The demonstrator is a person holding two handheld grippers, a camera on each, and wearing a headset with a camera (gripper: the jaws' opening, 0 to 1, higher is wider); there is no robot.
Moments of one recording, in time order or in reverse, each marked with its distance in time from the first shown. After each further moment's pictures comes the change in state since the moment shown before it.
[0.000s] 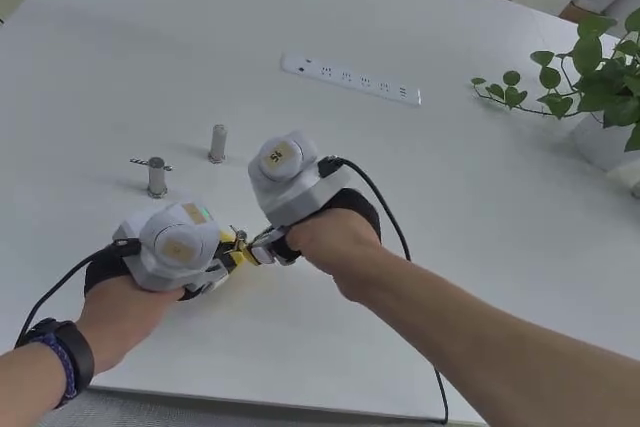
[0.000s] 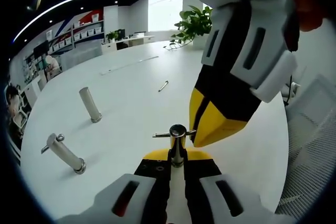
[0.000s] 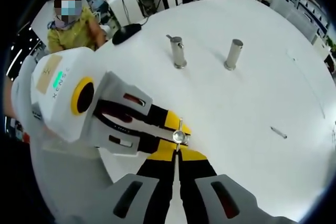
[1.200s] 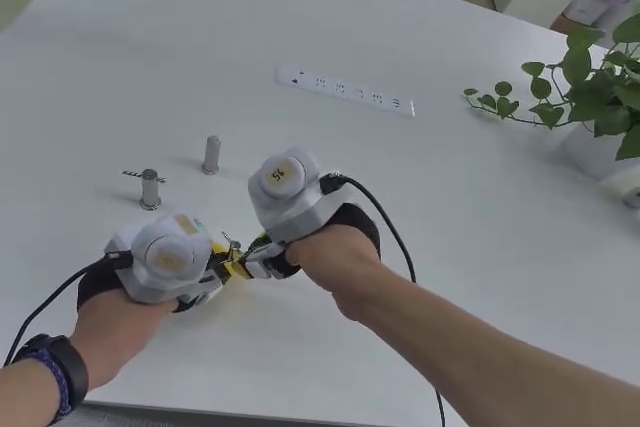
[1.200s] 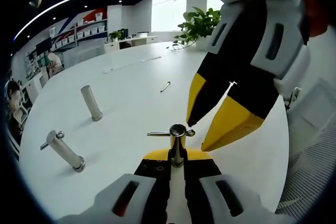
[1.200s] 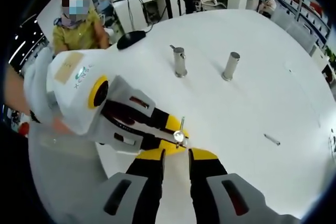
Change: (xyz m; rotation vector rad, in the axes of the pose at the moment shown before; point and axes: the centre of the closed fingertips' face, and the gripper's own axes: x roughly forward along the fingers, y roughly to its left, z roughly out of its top) left arm 0.000 0.001 0.000 -0.027 -0.010 0.012; right arm -0.013 -0.001 0.004 -0.052 -0.083 -0.024
